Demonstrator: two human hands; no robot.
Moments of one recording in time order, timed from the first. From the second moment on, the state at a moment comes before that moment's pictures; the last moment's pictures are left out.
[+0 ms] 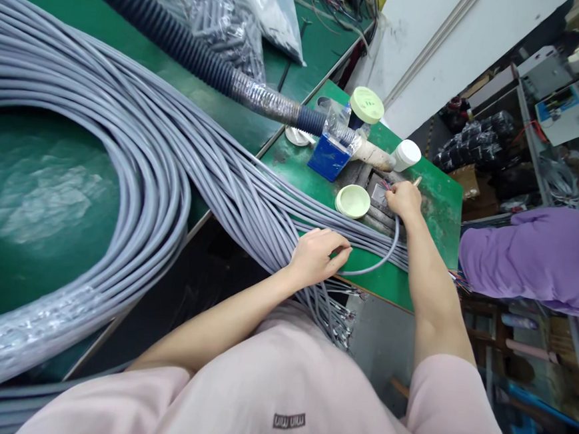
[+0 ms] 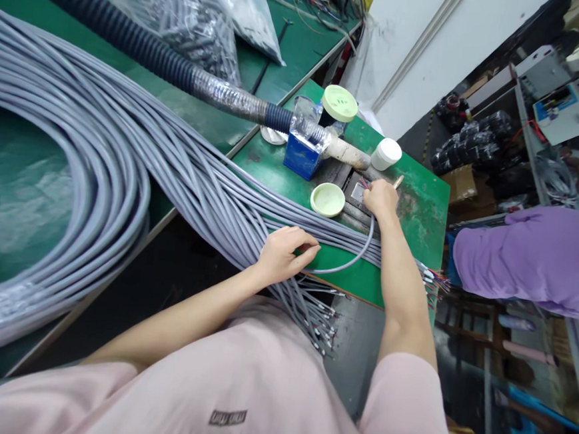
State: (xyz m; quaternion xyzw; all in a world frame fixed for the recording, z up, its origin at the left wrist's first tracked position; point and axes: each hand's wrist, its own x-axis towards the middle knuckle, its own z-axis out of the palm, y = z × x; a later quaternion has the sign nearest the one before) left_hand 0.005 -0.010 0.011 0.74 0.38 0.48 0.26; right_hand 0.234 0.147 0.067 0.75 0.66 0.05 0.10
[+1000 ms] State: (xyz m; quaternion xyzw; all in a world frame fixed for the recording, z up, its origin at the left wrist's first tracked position) left_hand 0.021 -0.020 0.017 0.53 0.33 0.58 0.53; right_hand 0.173 -0.029 0.078 0.57 0.47 -0.46 -0.50
